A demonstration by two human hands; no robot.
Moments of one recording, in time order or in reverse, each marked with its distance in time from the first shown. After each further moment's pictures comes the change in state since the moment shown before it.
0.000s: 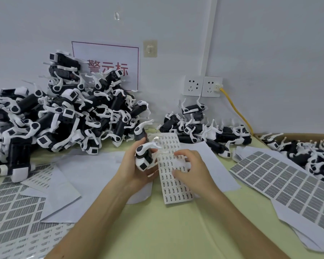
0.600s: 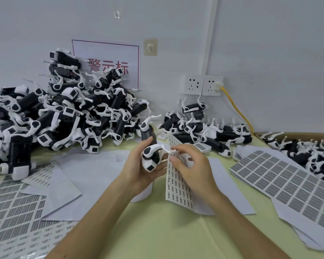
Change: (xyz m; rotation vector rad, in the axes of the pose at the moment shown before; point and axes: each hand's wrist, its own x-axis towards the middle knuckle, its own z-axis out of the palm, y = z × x) left_hand -0.007 -0.003 0.008 0.060 -0.131 0.062; right_hand -0.005 -0.010 -0.001 0.025 0.163 -0.299
